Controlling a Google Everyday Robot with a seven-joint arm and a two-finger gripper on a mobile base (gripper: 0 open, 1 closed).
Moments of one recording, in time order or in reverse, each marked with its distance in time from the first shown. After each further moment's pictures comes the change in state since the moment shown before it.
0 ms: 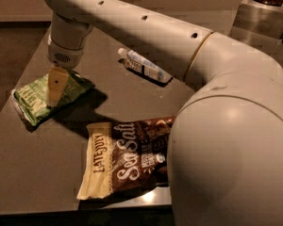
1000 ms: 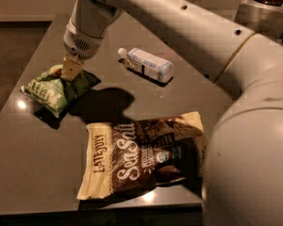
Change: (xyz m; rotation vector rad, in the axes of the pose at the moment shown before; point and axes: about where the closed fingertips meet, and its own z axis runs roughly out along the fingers) arm 0.019 0.016 -0.057 -0.059 -0.111 0.008
